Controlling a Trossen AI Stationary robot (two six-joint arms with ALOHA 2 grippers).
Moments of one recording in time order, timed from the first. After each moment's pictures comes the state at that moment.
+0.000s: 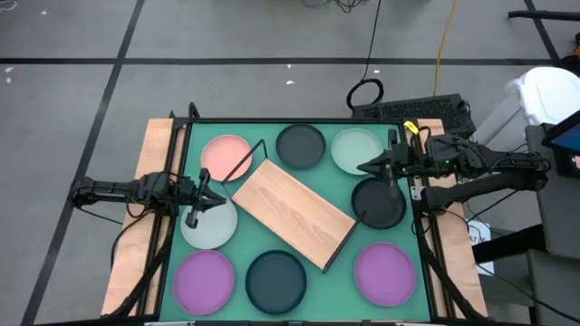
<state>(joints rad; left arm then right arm) -0.06 0.03 0.01 0.03 0.10 -0.06 0.06 0.79 1.01 -0.48 0.13 0.04</state>
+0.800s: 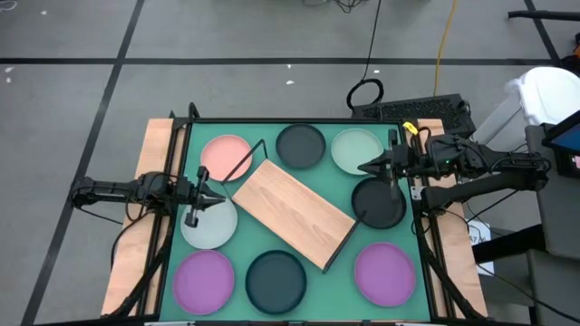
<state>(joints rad) -0.06 0.03 0.01 0.09 0.09 0.04 0.06 0.78 1.01 -0.49 0.13 -0.01</state>
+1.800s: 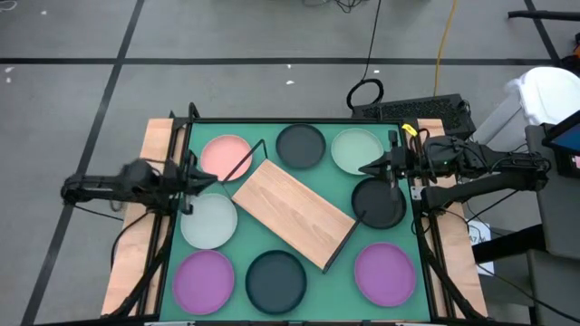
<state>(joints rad) -0.06 0.18 0.31 0.02 -0.11 -0.02 0.06 0.78 1.01 -0.54 0.13 -0.02</state>
